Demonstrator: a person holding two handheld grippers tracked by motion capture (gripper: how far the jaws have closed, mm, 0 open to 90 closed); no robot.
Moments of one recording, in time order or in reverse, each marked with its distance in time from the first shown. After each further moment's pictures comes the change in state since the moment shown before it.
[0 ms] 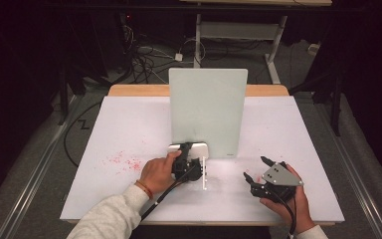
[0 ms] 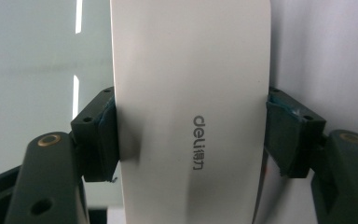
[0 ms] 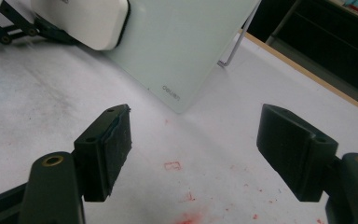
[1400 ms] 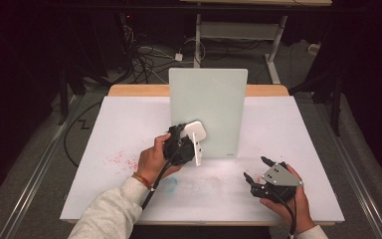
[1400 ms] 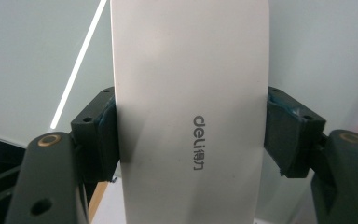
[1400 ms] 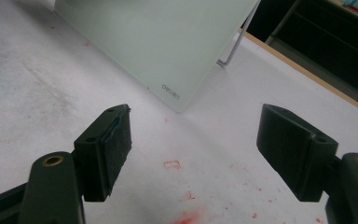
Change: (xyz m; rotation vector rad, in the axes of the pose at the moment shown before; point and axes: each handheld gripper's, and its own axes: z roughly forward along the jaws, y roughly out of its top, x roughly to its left) left arm 0.066 -0.015 -0.012 -0.084 0.023 -0.353; right arm 0.000 -0.001 0.000 0.001 0.000 -0.011
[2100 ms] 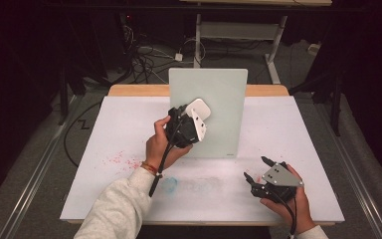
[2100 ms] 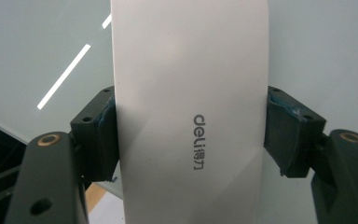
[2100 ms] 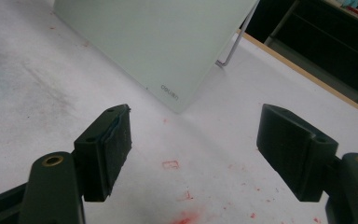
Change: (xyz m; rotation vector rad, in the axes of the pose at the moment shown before) left arm 0.031 0.024 -0.003 -0.052 0.018 -0.202; right arm 0.000 0.000 -0.001 -0.003 0.000 -0.002
